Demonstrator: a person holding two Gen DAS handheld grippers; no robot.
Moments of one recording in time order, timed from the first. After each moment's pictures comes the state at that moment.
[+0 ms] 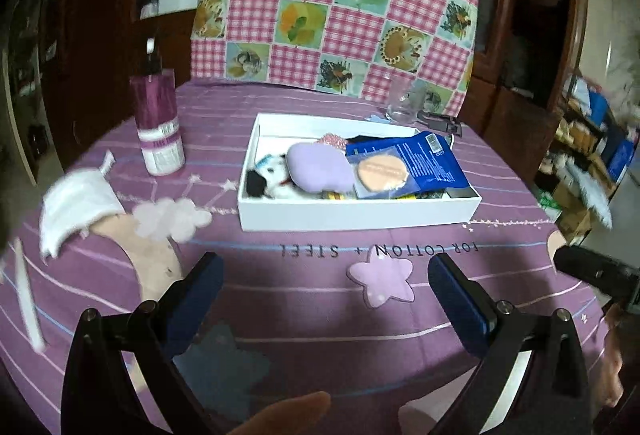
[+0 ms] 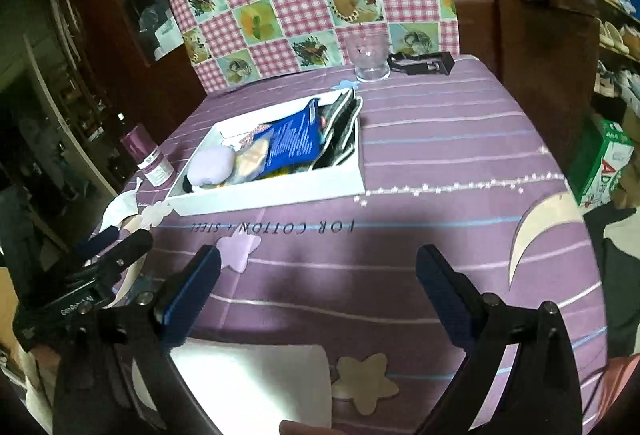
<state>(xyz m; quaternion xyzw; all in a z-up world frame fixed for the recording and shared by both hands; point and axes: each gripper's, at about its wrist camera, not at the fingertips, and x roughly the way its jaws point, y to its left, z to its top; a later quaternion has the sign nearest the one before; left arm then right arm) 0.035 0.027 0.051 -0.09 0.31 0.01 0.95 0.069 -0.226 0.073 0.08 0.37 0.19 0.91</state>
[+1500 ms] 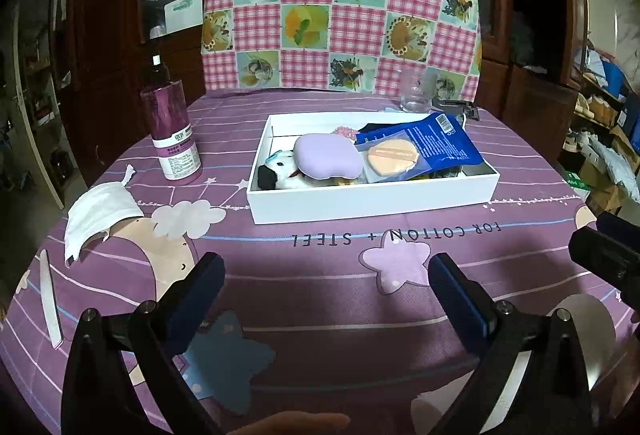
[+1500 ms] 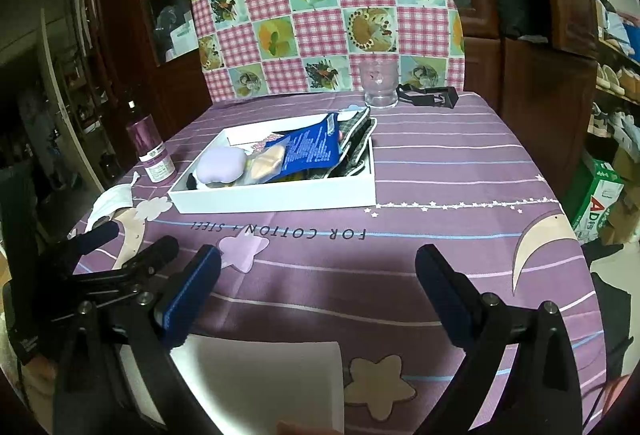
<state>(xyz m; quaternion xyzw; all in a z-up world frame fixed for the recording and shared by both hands) 0.029 0.003 0.047 -0.02 0.30 0.06 0.95 0.042 -0.204 0.075 0.03 0.30 0.18 0.93</state>
